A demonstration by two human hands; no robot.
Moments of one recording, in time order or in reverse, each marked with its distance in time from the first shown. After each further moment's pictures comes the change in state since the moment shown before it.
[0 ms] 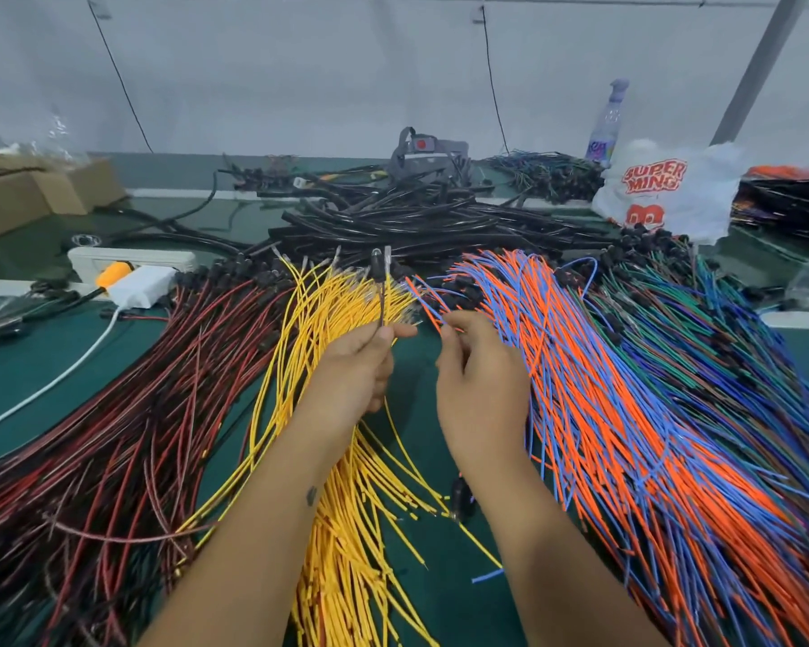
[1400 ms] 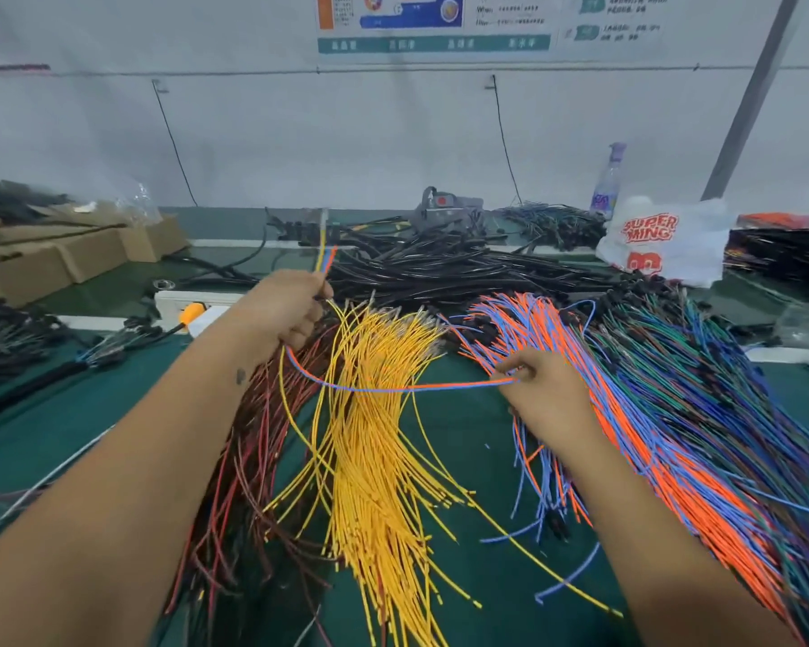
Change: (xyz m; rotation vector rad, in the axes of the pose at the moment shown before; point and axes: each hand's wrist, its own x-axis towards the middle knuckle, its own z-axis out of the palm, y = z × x) left_hand 0.002 0.124 -0.090 0.413 0.105 -0.142; right_hand 0.026 0.016 -0.053 -0.086 -0.320 0.218
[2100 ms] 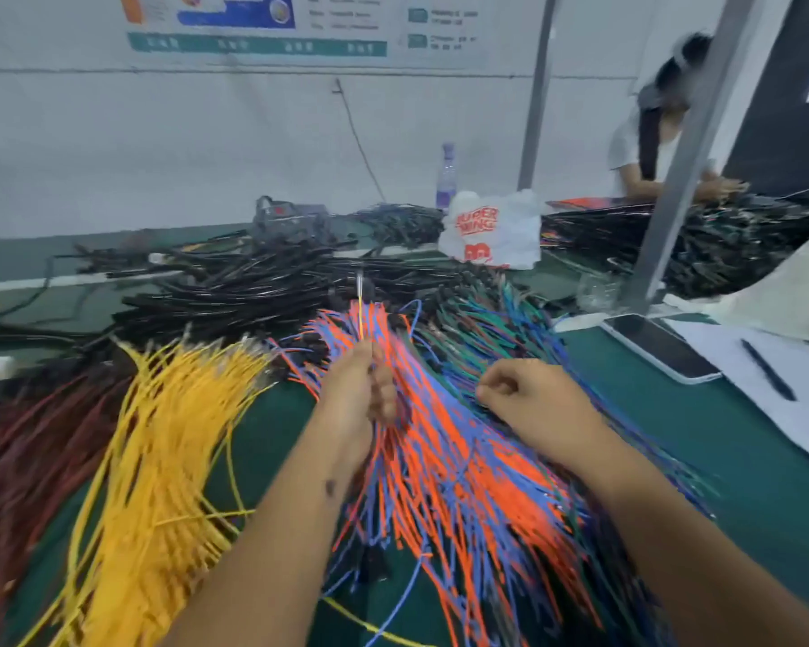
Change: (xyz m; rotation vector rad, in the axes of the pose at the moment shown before) left_hand -0.015 0.017 0.261 -0.700 -0.306 -0.025; right_hand -0.010 0.093 -0.138 -0.342 0.007 -0.010
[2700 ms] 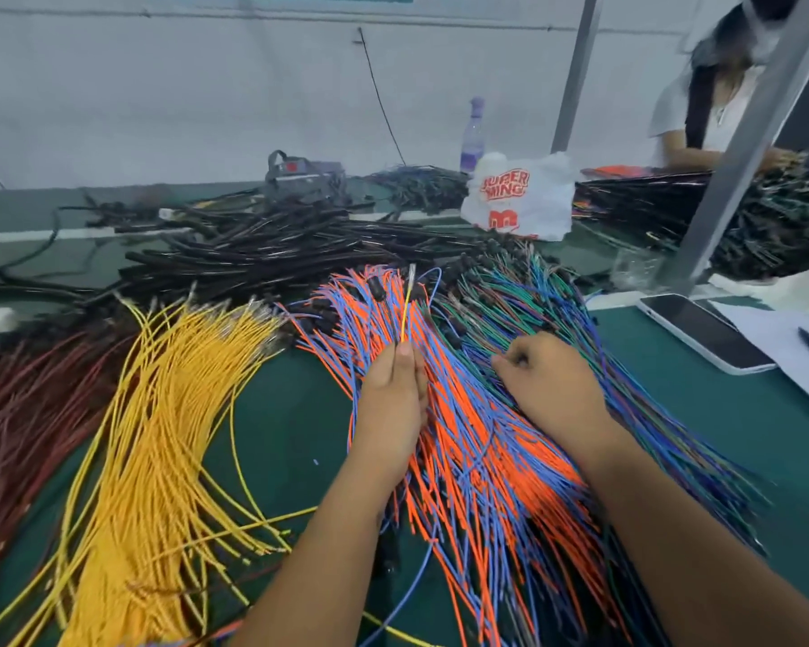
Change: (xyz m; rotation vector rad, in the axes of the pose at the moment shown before) left_hand -0.005 -0.048 0.008 0.165 0.029 0.282; right_hand 0.025 0.019 0.032 -0.060 0.042 0.081
